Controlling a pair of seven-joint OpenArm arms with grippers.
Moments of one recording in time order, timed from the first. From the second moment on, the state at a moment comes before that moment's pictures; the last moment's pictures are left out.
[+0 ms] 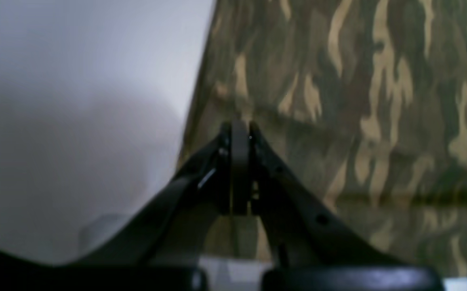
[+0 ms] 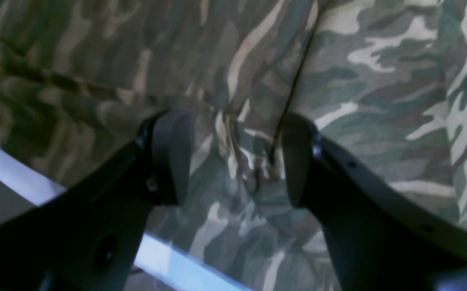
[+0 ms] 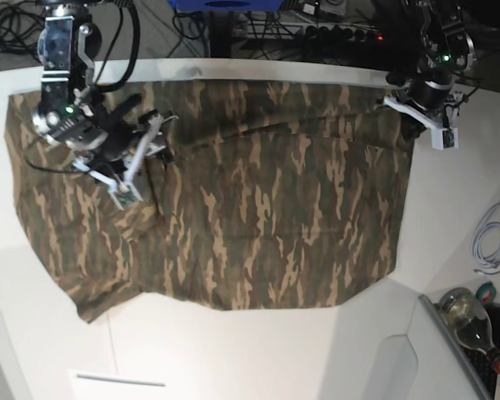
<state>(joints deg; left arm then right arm) 24.1 -6.4 -26.7 88.0 -10.5 -19.8 22.7 -13.8 -0.5 7.8 97.1 2.6 32.0 -48.3</state>
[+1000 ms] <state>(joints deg) 21.5 -5.3 -26.8 71.7 -12.4 -21.1 10.0 -10.7 -0.3 43.2 77.9 2.7 32.6 -40.9</state>
